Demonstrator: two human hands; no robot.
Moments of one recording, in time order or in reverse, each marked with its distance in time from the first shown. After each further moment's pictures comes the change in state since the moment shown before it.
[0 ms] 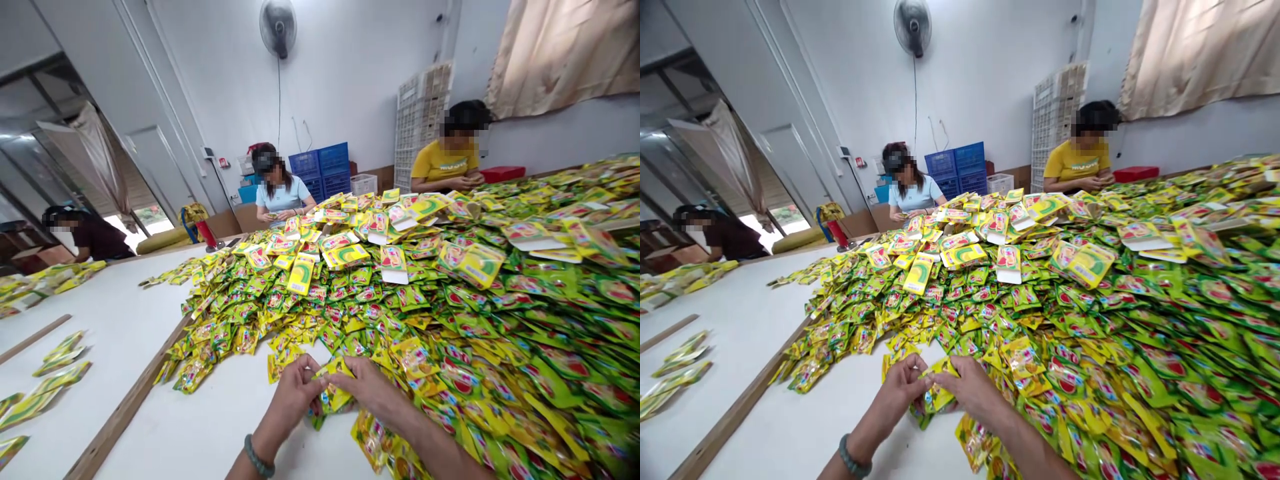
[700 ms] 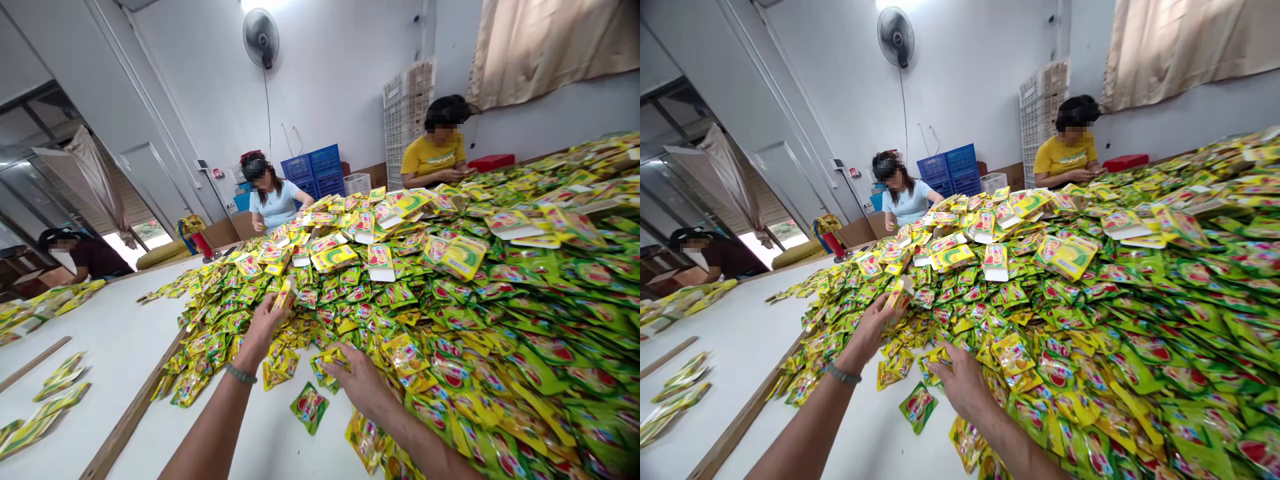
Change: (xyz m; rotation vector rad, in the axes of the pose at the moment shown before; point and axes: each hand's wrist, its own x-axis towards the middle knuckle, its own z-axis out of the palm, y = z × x) left_hand 0.063 0.083 -0.045 0.222 0.318 0.237; right_hand -0.003 -0.012 -0.008 -0.307 0.318 -0.254
